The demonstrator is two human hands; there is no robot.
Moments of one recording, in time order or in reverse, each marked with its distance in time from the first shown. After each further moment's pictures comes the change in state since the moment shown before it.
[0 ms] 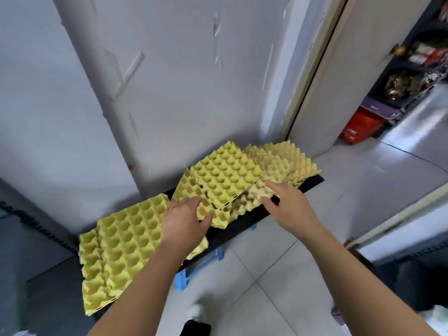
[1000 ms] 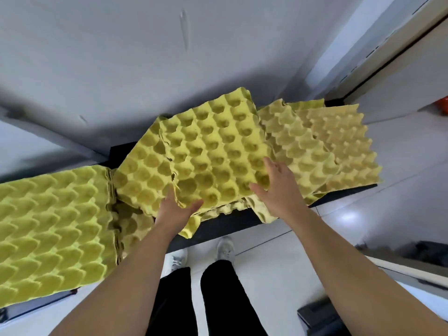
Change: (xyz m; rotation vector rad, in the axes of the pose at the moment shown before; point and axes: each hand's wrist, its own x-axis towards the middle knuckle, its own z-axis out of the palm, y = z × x) left_hand 0.236 -0.038 0.302 -0.539 -0.348 -0.937; right_hand 0.341 0.206 0.179 -0.102 -0.513 0.037
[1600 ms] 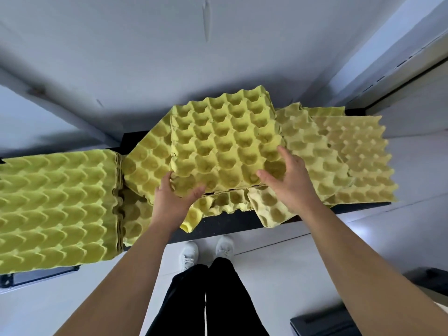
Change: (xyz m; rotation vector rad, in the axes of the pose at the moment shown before) left_hand -0.033 0.019 -0.011 -0.235 0.202 0.050; right_hand 0.016 0.001 -0.026 0.288 0.002 -0.036
